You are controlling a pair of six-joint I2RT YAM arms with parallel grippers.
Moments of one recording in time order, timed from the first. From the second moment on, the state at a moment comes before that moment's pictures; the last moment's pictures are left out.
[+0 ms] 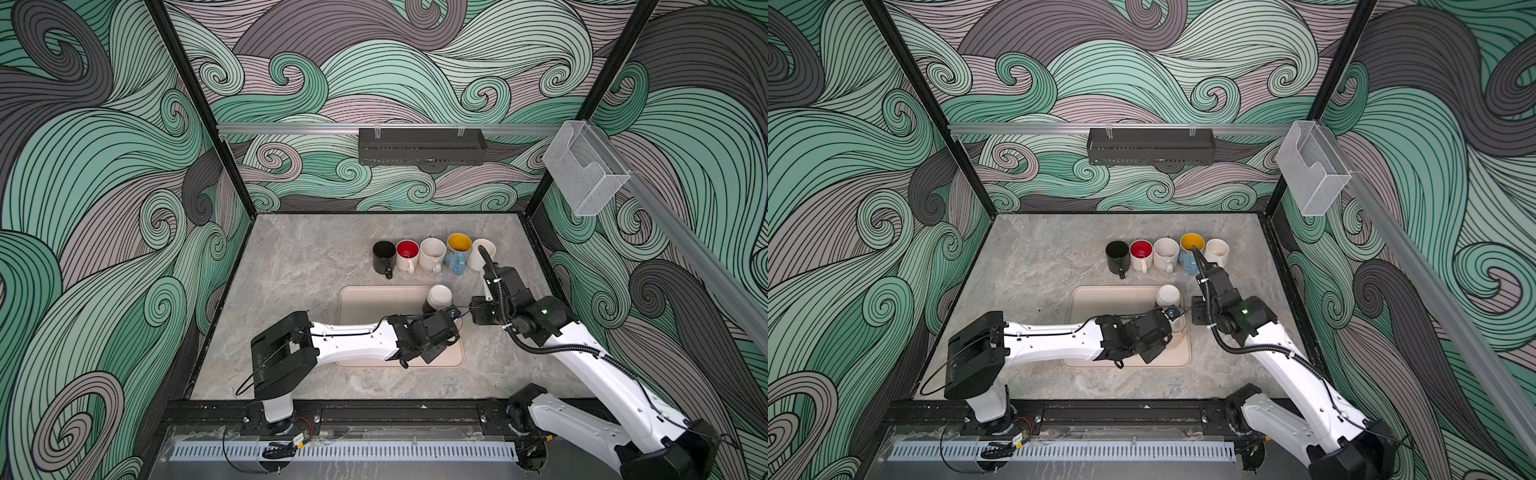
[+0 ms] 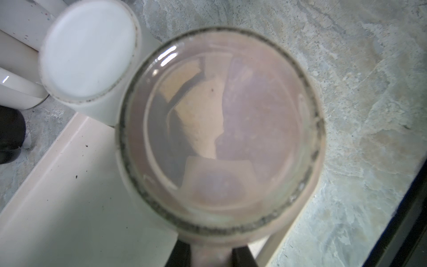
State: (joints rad) left arm -1.22 1.76 1.18 -0.40 -0.29 -0.20; right arm 0.48 0.99 0.91 -0.94 0.17 0.37
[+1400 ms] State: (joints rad) left arm -1.04 1.01 0.94 -0.33 -0.14 -0.24; right arm 0.40 0.82 0.80 -0.70 -0.03 0.45
